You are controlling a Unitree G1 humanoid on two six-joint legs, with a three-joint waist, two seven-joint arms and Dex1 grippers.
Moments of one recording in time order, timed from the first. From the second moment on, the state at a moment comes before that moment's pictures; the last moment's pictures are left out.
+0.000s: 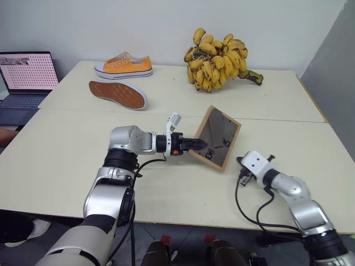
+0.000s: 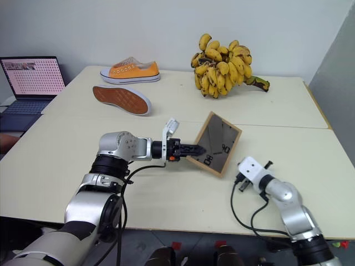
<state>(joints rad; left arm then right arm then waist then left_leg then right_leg) -0.99 0.31 0.05 0.61 -0.52 1.19 -0.99 -0.12 -0.59 0.05 -0.18 -0.12 0.26 0.55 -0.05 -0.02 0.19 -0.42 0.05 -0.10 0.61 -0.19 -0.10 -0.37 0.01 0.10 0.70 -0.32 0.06</state>
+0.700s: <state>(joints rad) -0.88 0.37 0.07 0.22 -0.58 1.03 -0.97 -0.67 -0.45 -0.20 -0.58 0.45 1.01 0.45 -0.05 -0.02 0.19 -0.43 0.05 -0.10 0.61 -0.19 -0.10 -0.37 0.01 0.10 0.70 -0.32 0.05</state>
